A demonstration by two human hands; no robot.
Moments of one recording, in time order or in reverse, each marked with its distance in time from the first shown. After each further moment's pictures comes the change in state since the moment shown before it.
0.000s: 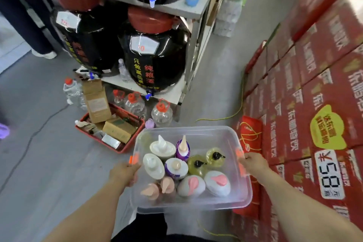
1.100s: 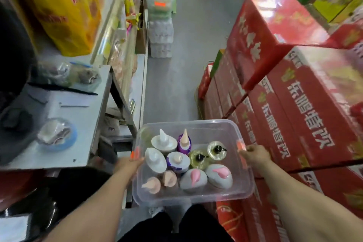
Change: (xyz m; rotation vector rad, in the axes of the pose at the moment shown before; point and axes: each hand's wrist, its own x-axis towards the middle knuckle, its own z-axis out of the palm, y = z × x) left_hand 0.296 0.574 0.276 0.302 -0.162 0.125; right_hand 0.442 -0.102 -0.317 0.246 0.194 0.307
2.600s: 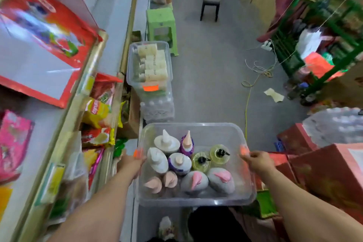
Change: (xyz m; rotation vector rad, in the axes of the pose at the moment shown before) left_hand 0.477 0.737 0.005 0.146 0.147 0.049; right_hand 0.664 -0.509 -0.171 0.101 -0.026 0.024
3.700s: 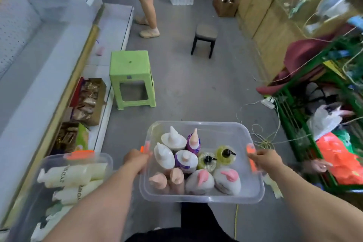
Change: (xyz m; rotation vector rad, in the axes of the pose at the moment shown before) left_hand 0.425 0.726 0.142 0.095 -0.135 -0.015; right_hand 0.660 -0.449 -0.301 -0.027 -0.006 0.056
